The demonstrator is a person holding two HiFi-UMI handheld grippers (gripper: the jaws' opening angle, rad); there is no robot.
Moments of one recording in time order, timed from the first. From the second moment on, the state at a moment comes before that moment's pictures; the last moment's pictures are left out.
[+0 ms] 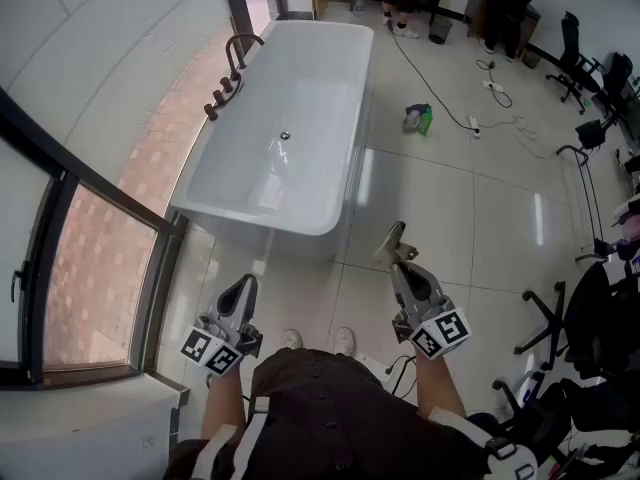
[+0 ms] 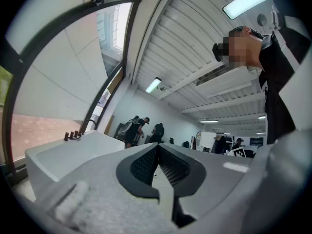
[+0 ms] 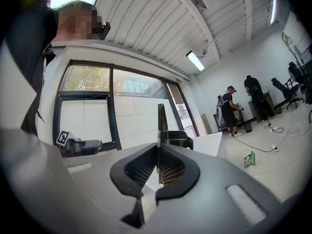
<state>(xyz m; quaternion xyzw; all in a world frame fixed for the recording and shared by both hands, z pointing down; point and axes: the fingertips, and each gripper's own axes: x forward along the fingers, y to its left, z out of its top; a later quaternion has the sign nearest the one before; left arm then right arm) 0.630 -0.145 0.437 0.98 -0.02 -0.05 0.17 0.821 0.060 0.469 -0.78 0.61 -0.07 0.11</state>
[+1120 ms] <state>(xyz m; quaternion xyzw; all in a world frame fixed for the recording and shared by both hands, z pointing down) 0.347 -0.344 0.431 0.94 -0.29 -0.12 0.11 0.679 -0.226 0.395 -0.65 0.75 0.00 0.10</state>
